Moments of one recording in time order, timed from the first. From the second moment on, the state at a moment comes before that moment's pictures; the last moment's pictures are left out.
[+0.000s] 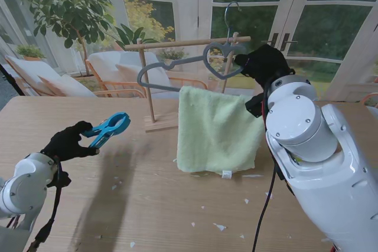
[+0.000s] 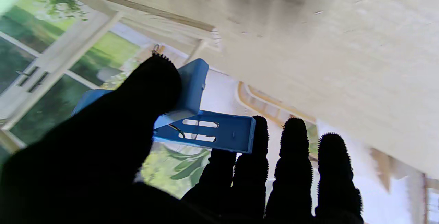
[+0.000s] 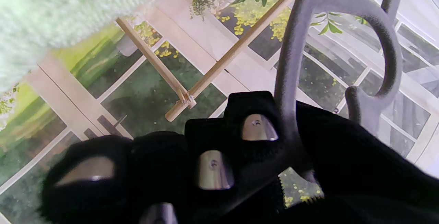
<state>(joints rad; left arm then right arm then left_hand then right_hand) 1.72 -1.06 -1.61 -1.77 0.60 0.08 -0.25 -1.27 -1.13 1.24 -2.10 -0.42 0.80 0.06 0.59 -0.65 0.88 -0.15 0.20 0.27 0.67 0.69 0.39 0.23 0.53 0.60 0.29 0.27 0.57 0.70 -0.03 0.31 0.87 0.64 0.33 -0.38 0.92 0.19 1.27 -0.07 1.24 1.23 1.35 0.01 1.45 1.04 1.31 0.06 1.72 1.24 1.15 0.19 1.89 0.26</state>
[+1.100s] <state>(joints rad) 1.61 -1.05 -1.43 -2.08 1.03 0.02 -0.24 -1.19 -1.19 1.07 -1.99 -0.52 0.87 -0.07 0.59 -0.65 0.88 -0.15 0.28 0.30 0.67 0.68 0.48 0.24 0.53 0.60 0.39 0.30 0.59 0.71 0.05 0.33 0.96 0.64 0.33 -0.38 0.92 0.19 1.27 -0.07 1.24 1.23 1.35 0.01 1.45 1.04 1.31 0.06 1.72 1.24 1.15 0.19 1.89 0.26</state>
